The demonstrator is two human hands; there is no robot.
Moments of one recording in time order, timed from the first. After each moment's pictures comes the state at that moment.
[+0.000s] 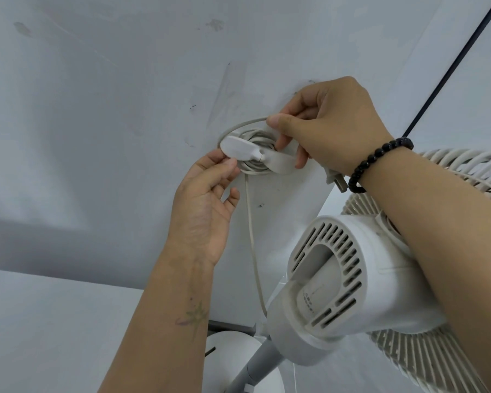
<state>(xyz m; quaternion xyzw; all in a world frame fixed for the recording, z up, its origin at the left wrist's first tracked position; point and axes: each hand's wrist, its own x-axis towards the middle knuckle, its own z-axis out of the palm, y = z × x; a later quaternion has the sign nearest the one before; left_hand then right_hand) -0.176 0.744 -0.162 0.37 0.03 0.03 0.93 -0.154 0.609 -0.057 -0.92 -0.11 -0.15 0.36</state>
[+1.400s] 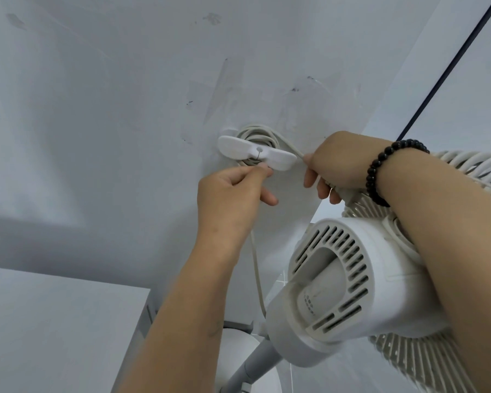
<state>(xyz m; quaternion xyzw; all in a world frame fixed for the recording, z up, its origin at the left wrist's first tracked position) -0.185 0.714 -0.147 0.64 0.08 0.08 0.76 -0.160 0.597 -0.059 -0.96 0.10 0.13 0.20</state>
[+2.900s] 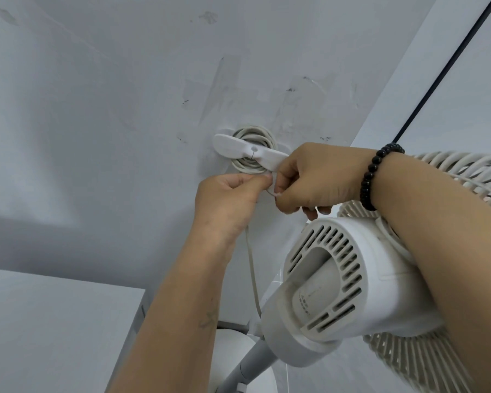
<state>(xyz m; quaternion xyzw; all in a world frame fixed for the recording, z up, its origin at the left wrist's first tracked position) -0.175 0.714 -0.154 0.66 0.09 0.03 0.74 -0.164 0.602 -0.066 -0.97 -0.07 0.19 0.14</state>
